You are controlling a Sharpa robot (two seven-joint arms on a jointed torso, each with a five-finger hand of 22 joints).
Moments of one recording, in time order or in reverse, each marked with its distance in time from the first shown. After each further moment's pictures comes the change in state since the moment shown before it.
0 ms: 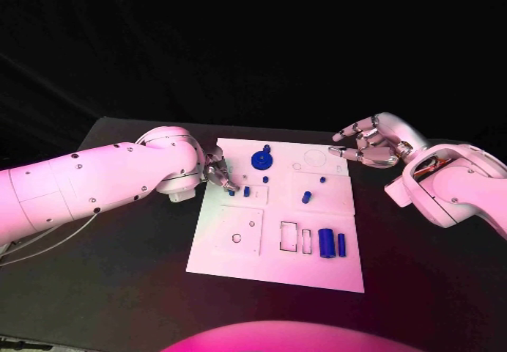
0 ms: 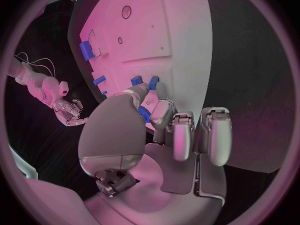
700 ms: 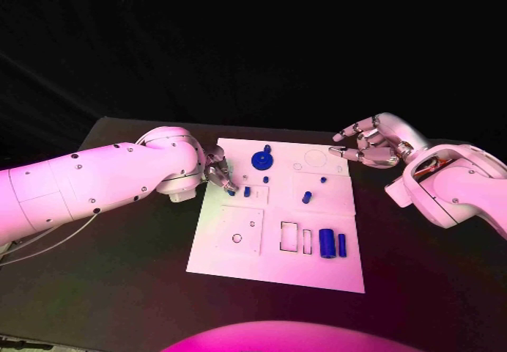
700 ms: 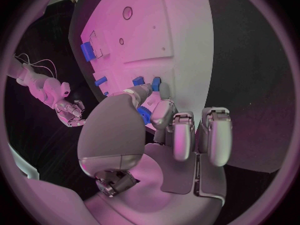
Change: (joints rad) left arm 0.000 -0.004 0.000 0.009 -0.004 0.004 0.010; left_hand 0.008 -0.009 0.115 -0.062 0.000 -0.029 0.028 -0.014 -0.036 0.001 0.000 -0.003 0.000 -0.003 0.003 0.000 0.000 0.000 0.004 0.004 0.000 0.000; right arm 0.000 0.001 0.000 0.000 -0.001 0.000 -0.001; right_hand 0.000 0.000 0.000 0.000 0.000 0.000 0.000 0.000 0.000 0.000 0.000 0.000 0.001 0.000 0.000 0.000 0.000 0.000 0.000 0.000 0.000 0.000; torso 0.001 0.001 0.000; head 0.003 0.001
